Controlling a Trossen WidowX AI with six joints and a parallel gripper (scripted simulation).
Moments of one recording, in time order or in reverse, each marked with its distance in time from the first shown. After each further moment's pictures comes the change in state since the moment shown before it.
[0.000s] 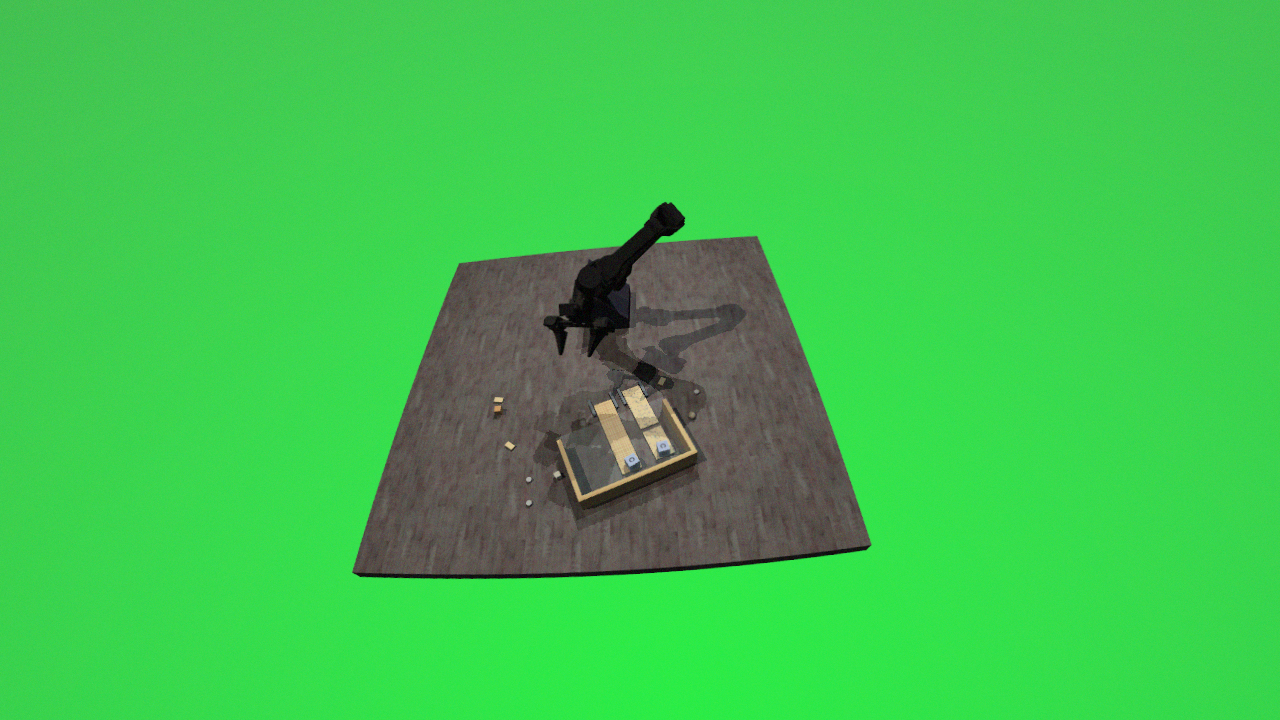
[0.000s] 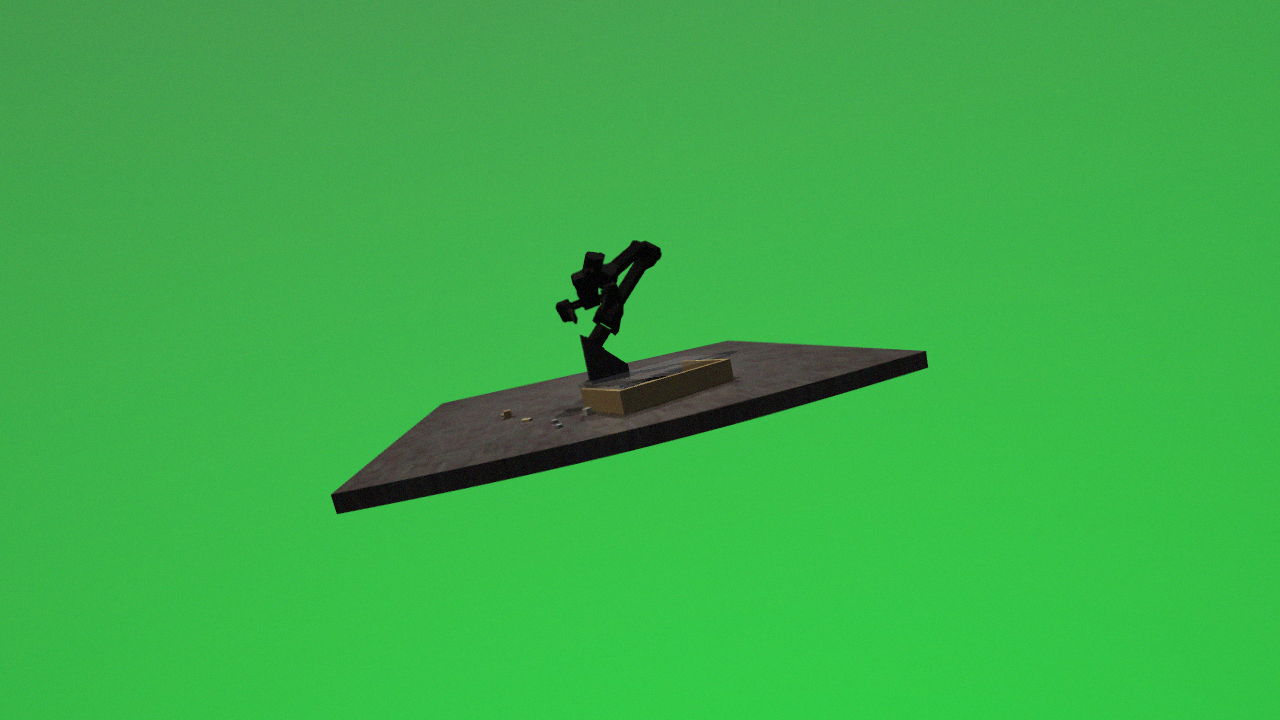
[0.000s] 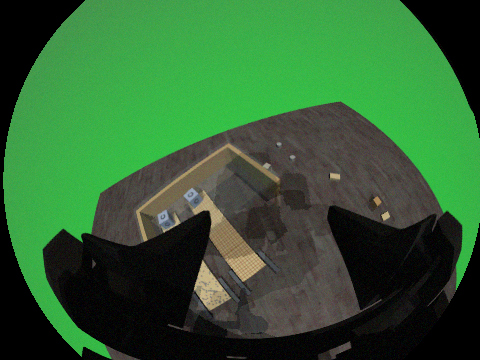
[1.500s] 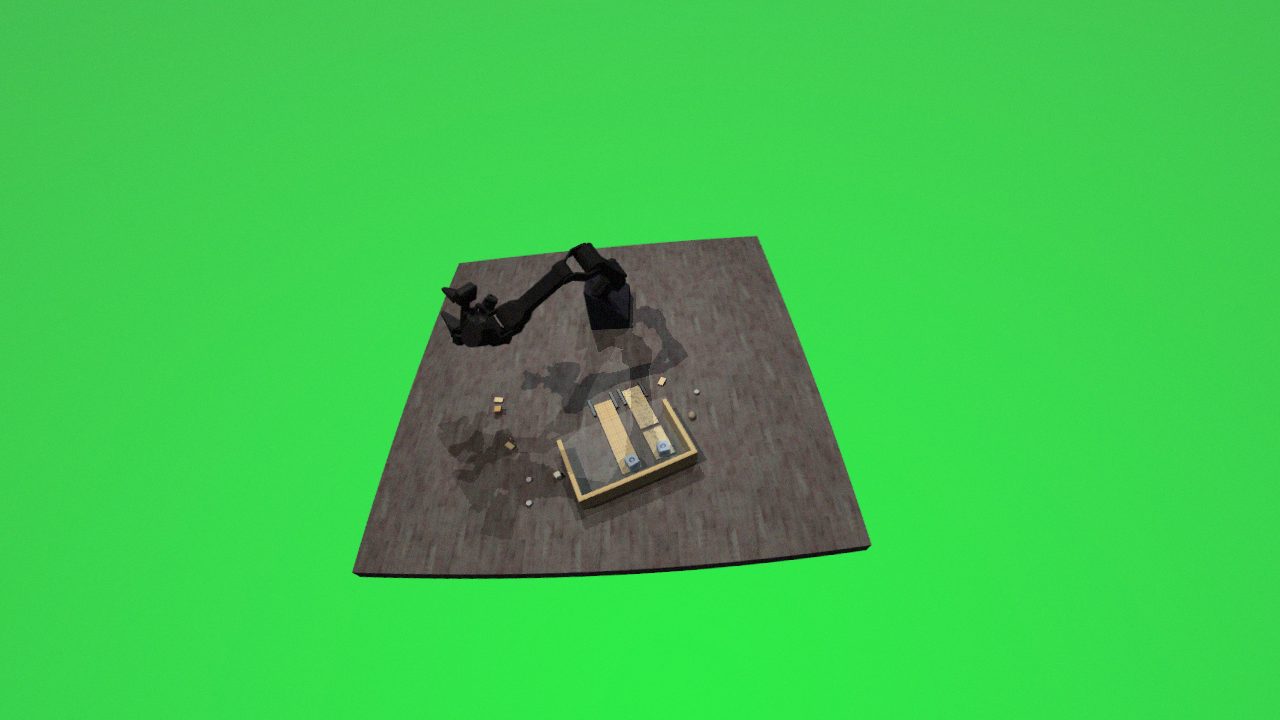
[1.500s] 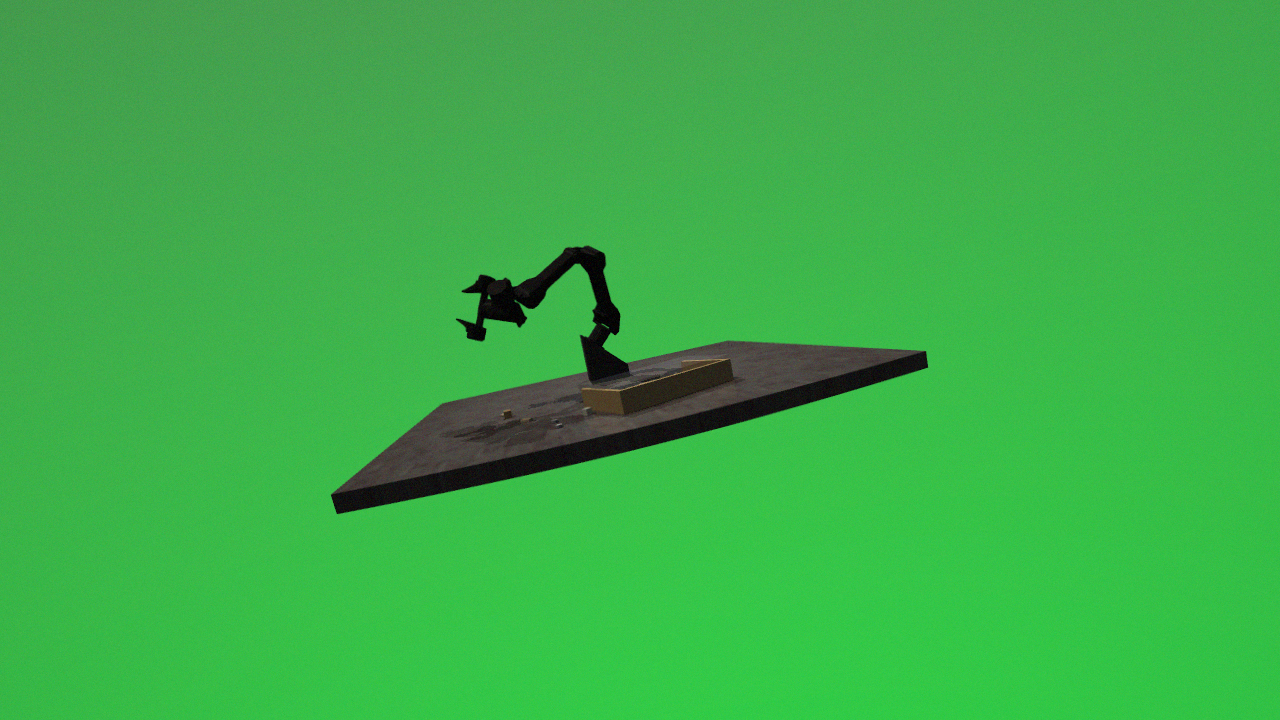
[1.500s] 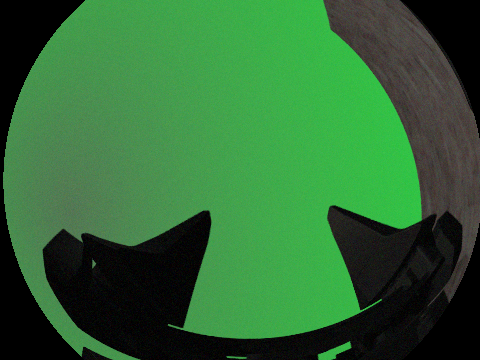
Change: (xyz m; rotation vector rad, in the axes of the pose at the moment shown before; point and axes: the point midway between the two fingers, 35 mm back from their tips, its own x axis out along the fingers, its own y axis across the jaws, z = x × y) arm -0.062 -0.330 0.130 1.231 -2.187 -0.599
